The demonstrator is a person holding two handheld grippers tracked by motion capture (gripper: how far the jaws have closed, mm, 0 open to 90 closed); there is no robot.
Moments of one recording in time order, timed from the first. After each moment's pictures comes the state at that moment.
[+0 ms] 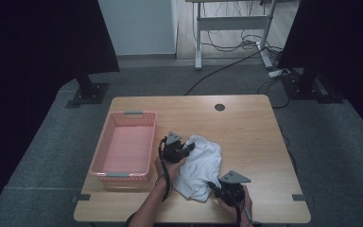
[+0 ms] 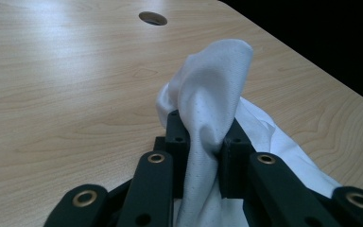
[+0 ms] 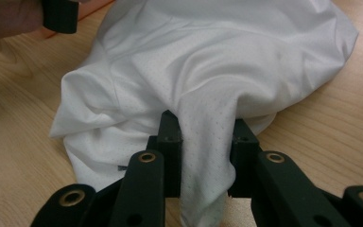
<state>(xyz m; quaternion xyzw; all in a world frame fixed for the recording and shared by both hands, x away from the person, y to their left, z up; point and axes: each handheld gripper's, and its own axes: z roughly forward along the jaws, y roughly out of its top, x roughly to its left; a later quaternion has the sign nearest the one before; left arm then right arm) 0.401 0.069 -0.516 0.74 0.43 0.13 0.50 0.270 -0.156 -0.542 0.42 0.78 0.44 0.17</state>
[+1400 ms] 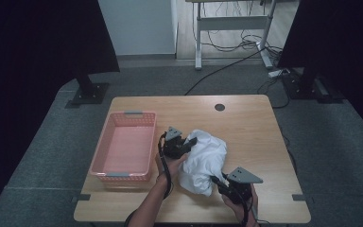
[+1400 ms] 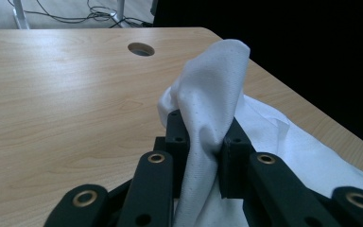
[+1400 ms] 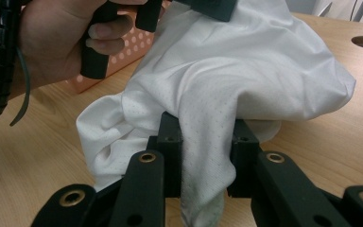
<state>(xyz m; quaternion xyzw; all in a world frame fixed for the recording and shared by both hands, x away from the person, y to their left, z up) 0.398 0.066 -0.485 0.73 0.42 0.13 0.53 0.259 -0.166 -0.496 0.39 0.75 0.49 0.20</state>
